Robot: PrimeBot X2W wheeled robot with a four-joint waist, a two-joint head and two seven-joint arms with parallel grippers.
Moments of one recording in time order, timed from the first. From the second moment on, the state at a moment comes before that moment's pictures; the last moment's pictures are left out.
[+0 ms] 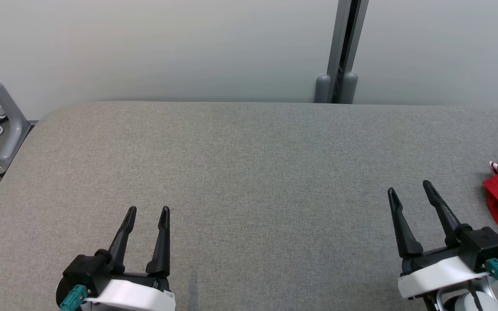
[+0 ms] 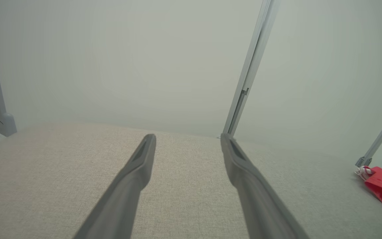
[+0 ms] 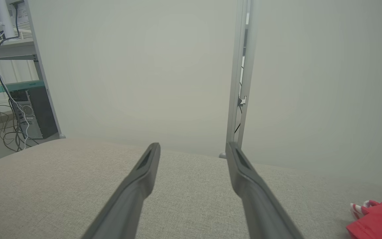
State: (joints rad) left arm -0.01 0.05 -0.14 0.17 -0.34 -0.05 -0.26; right arm -0.09 -0.08 0.09 0.17 0.12 0.13 -0.26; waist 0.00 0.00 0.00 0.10
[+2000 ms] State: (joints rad) left arm 0.01 0.04 -0.15 0.22 -0.78 -0.06 -0.20; right arm -0.01 -0.05 -0.04 0.20 0.55 0.13 -0.12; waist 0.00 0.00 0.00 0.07
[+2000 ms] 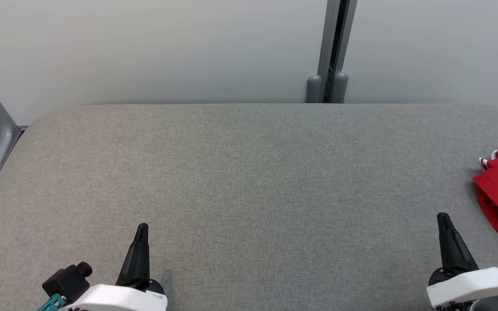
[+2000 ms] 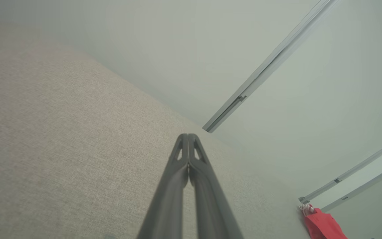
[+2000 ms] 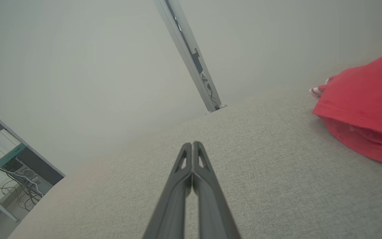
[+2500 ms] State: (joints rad) left arm -0.02 0.04 -0.16 0.23 -0.96 -0.07 -0.17; right arm 0.01 -0.05 -0.11 0.17 0.78 0.13 -0.04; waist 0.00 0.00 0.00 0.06
